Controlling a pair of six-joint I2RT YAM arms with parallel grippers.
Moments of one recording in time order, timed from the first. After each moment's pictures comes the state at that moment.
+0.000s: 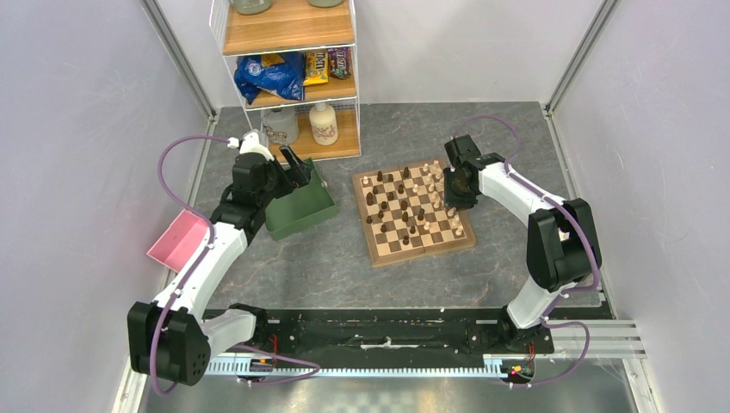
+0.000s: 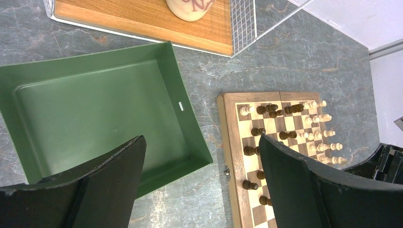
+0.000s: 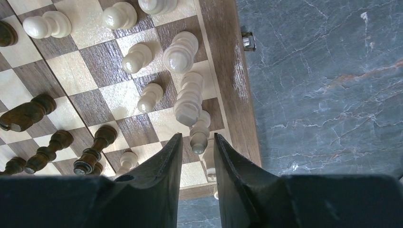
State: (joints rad) left arm -0.21 1.12 0.82 -0.12 -0.02 -0.56; right arm 0.31 1.70 1.21 -0.69 0.10 0.34
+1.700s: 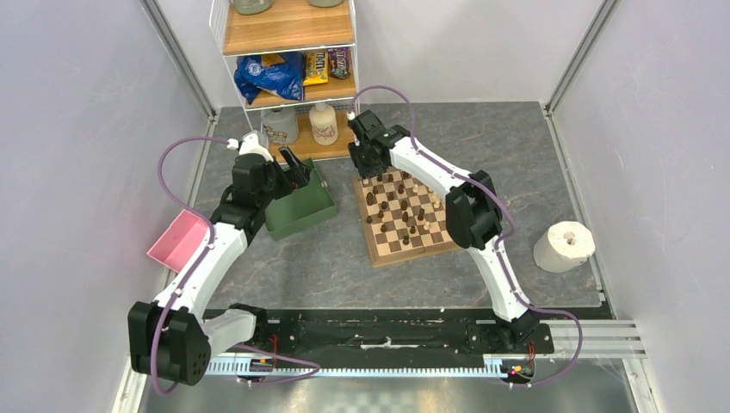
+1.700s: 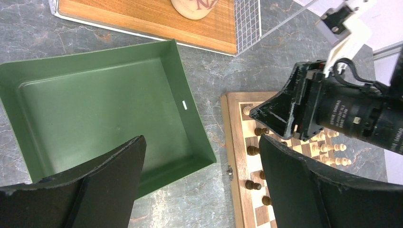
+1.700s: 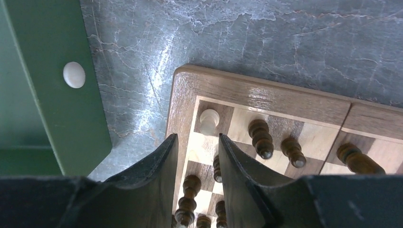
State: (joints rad) left arm -0.20 1.12 0.81 -0.12 -0.02 -0.56; right arm 0.66 2.34 2.14 -0.78 0.05 0.27
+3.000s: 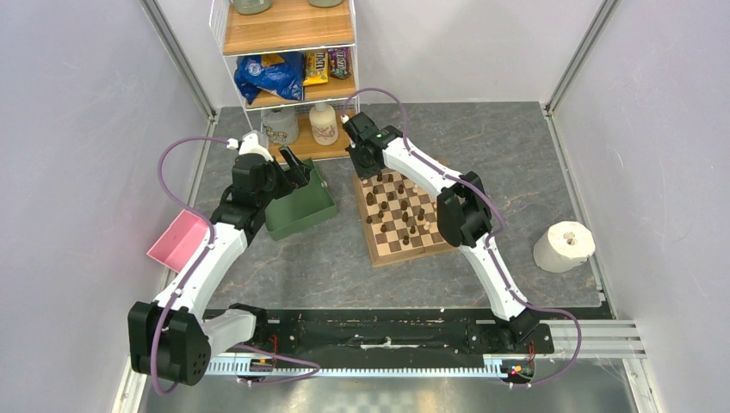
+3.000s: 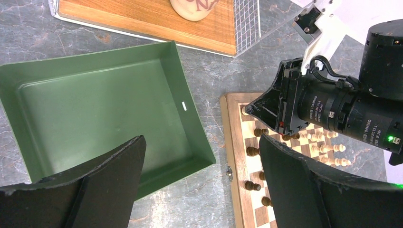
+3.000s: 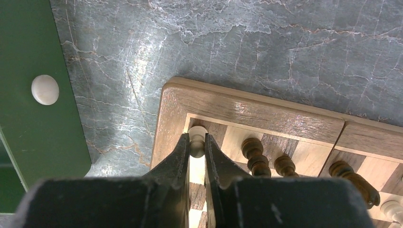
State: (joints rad) left arm -0.20 1.12 0.81 -0.12 -0.02 -0.56; right arm 0.67 2.46 2.28 -0.85 0.11 0.21
